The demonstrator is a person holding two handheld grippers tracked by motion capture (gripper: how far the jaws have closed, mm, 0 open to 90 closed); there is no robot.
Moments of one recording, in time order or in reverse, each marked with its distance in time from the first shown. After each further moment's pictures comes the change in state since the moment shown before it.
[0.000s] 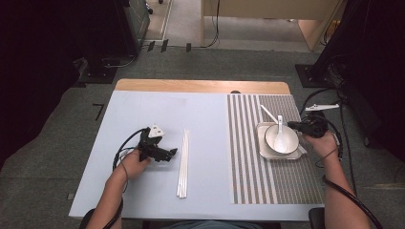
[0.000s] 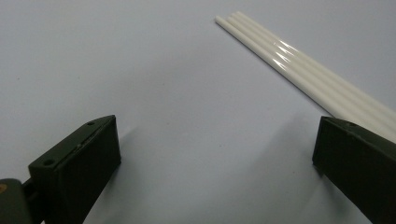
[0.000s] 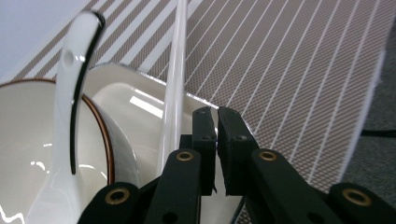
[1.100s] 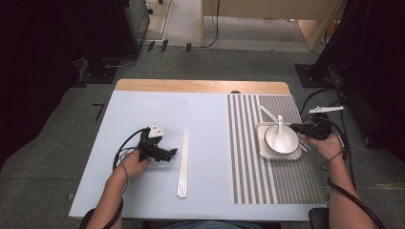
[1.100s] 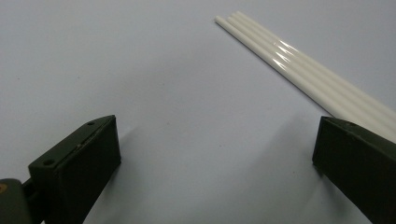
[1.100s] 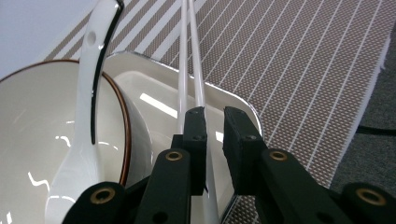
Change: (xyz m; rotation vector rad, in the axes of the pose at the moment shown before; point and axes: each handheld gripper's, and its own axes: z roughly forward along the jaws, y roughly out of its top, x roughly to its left) left arm 0.000 0.000 0.000 0.000 0.000 0.000; right arm -0.004 -0.008 -0.009 0.014 0.056 0.011
